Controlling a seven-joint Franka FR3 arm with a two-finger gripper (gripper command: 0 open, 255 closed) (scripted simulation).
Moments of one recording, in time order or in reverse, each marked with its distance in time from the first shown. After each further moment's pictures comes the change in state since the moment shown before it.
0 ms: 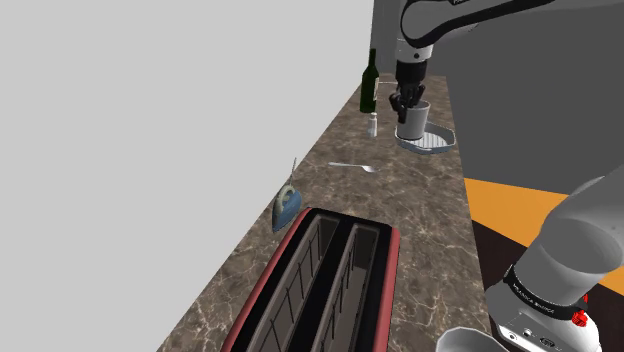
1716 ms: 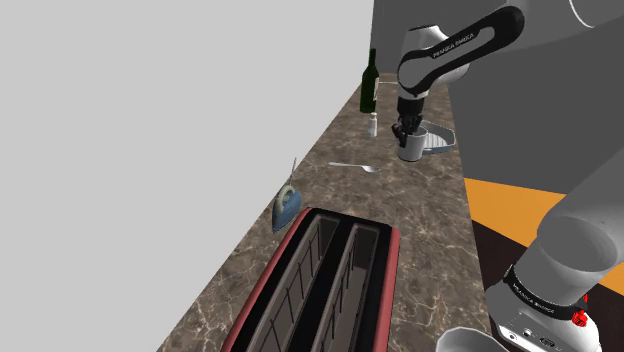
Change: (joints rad) arm -0.045 0.151 -0.073 -0.139 -0.026 0.296 -0.086
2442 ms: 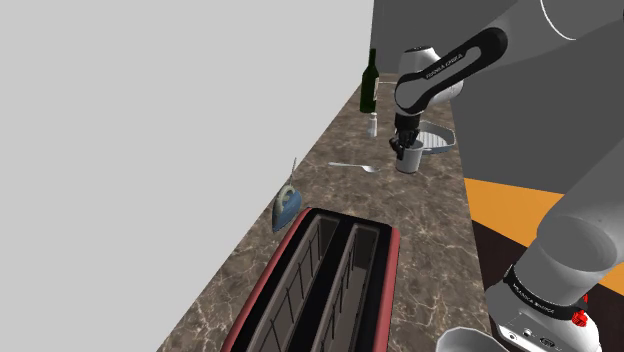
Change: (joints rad) arm -0.001 0.067 -0.002 -0.065 -0.004 0.132 0.009
